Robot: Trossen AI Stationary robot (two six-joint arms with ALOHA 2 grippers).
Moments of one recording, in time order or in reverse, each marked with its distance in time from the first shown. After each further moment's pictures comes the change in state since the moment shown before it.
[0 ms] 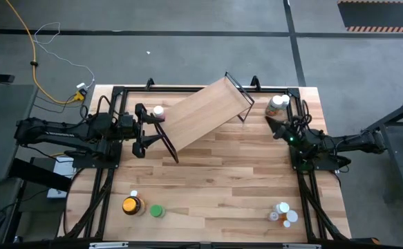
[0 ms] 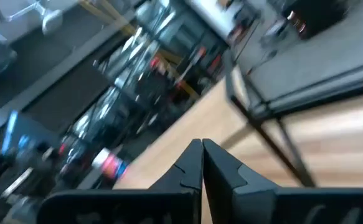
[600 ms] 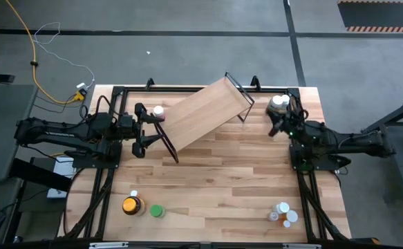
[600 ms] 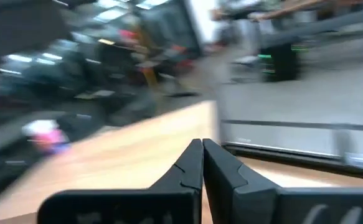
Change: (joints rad) left arm 0.000 0.000 0.000 0.015 0.006 0.027; right arm -0.137 0.172 0.239 -0.229 -0.066 -0.357
